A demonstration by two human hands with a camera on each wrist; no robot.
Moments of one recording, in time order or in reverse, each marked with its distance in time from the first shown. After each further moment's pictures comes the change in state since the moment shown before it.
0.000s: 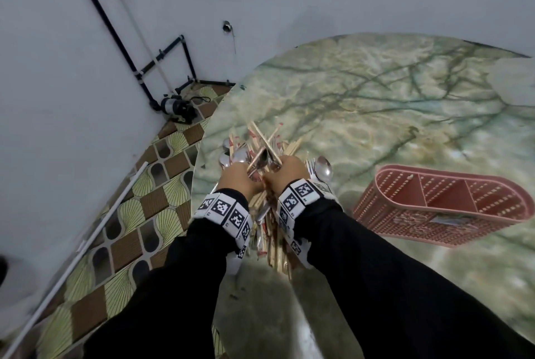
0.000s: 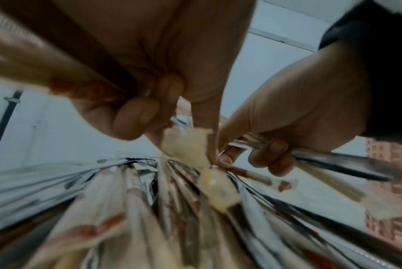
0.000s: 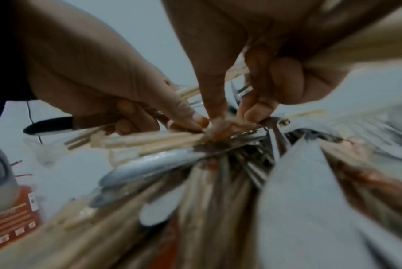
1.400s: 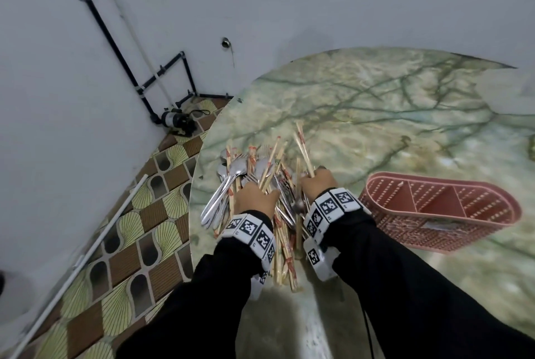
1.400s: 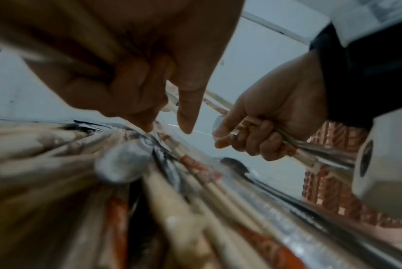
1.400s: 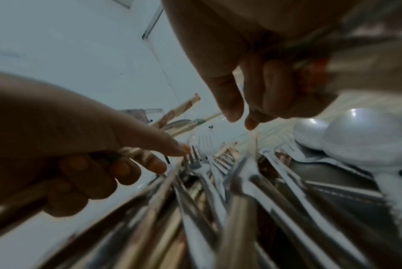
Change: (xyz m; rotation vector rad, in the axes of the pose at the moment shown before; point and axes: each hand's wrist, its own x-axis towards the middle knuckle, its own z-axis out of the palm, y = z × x) left_hand -0.020 0.019 0.039 -0.106 0.116 -0.176; right_hand 0.007 0.039 -0.044 0.115 0.090 0.251
